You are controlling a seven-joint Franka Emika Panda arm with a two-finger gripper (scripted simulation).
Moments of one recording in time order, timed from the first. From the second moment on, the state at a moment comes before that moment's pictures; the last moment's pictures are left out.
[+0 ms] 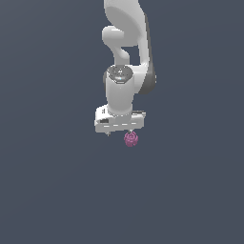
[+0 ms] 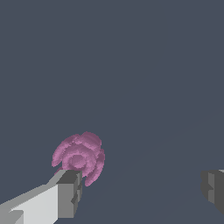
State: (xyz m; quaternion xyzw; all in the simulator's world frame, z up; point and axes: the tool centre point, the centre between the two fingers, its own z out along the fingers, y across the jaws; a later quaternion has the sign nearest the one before) arm -0.006 -0.012 0.141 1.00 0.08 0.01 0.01
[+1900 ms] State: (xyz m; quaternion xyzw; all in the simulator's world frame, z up) arm -0.037 0.048 0.040 0.98 0.20 0.00 0.00
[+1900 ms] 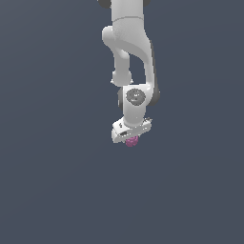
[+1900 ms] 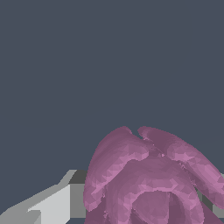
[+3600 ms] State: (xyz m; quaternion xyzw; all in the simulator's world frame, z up) arm -0.075 0.046 0.217 0.98 0.20 0.00 0.00
